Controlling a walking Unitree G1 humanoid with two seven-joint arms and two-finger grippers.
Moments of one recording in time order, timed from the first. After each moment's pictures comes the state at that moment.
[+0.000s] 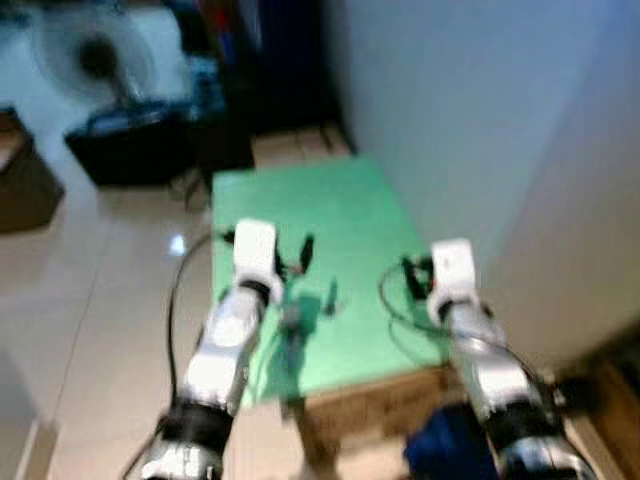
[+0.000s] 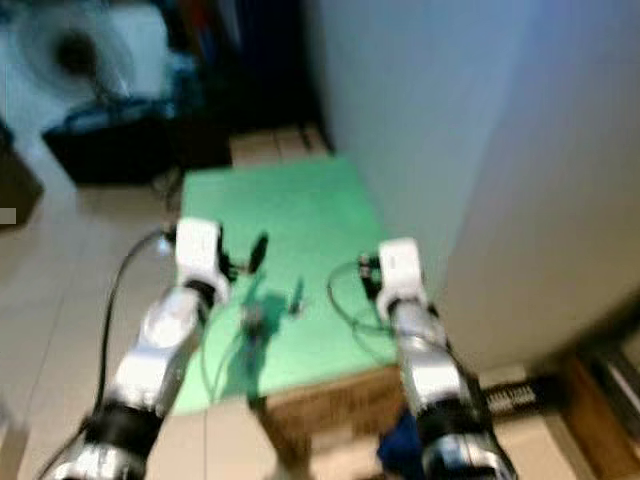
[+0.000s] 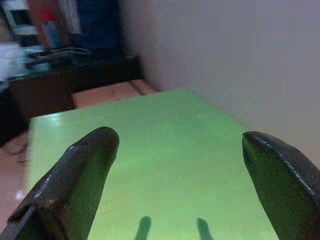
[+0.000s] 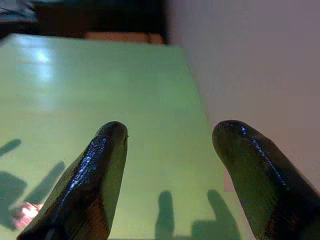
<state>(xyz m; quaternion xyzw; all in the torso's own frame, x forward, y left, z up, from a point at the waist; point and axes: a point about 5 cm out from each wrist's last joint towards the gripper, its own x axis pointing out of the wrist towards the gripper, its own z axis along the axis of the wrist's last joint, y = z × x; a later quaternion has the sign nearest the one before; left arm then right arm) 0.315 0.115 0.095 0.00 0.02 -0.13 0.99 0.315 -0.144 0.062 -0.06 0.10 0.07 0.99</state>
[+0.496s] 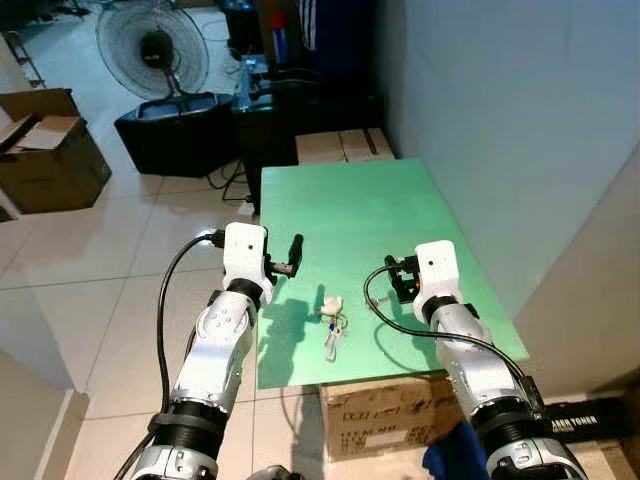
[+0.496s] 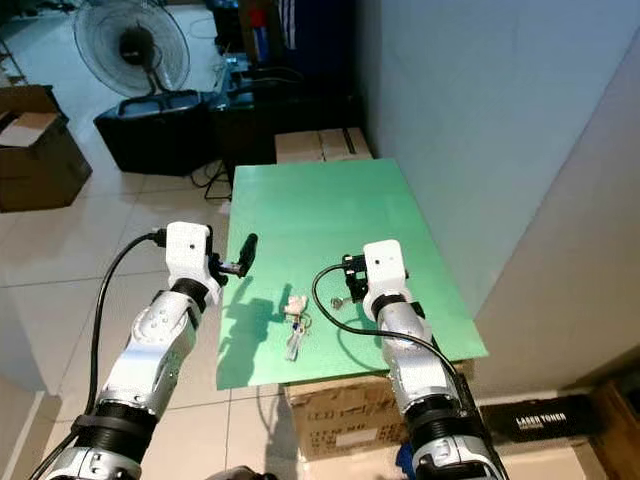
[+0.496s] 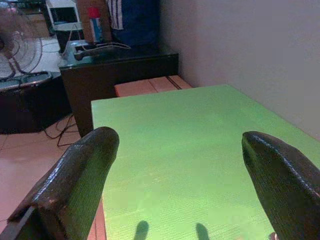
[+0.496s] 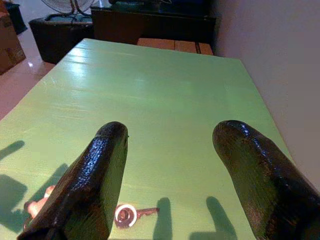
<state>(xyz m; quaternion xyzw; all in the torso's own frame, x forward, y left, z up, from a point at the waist) 0.313 0.123 0.091 0.00 0.03 -0.11 0.99 0.313 -0.136 0.058 -0.06 0.11 0.08 0.99</state>
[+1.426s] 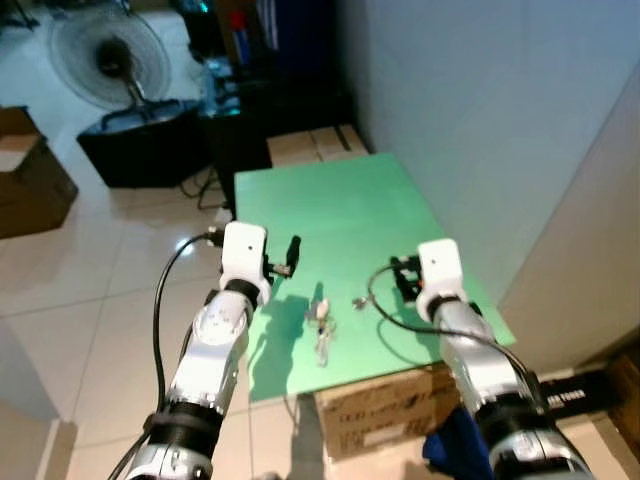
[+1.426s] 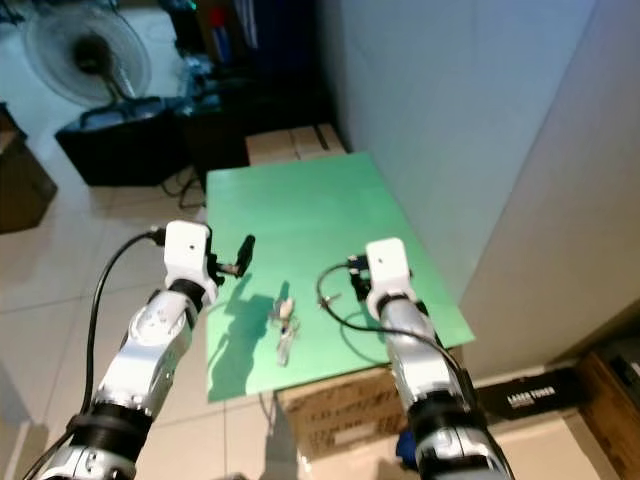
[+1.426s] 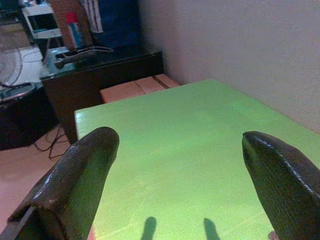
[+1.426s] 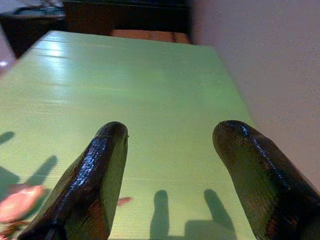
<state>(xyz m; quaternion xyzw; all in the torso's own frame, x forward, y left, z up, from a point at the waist) 0.313 0.128 0.091 0.02 0.03 -0.11 0.99 0.320 -0.138 0.060 -0.08 0.12 0.09 0.99</state>
